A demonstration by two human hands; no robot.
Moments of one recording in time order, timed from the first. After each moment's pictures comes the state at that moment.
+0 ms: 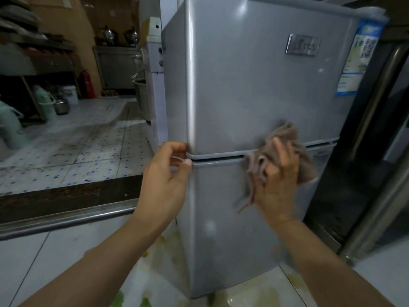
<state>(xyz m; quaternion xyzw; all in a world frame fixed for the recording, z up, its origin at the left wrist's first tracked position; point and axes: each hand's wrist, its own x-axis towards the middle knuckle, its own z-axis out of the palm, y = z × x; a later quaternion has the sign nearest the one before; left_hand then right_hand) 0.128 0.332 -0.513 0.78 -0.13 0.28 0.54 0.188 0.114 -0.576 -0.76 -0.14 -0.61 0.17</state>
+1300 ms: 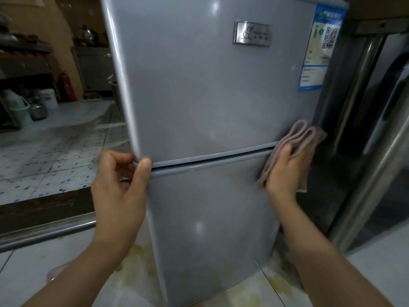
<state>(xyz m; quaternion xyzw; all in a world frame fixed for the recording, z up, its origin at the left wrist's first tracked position) 0.148 0.304 -0.531 0.72 -0.08 0.42 0.55 0.220 0.041 -0.553 -0.69 0.12 -0.53 0.47</state>
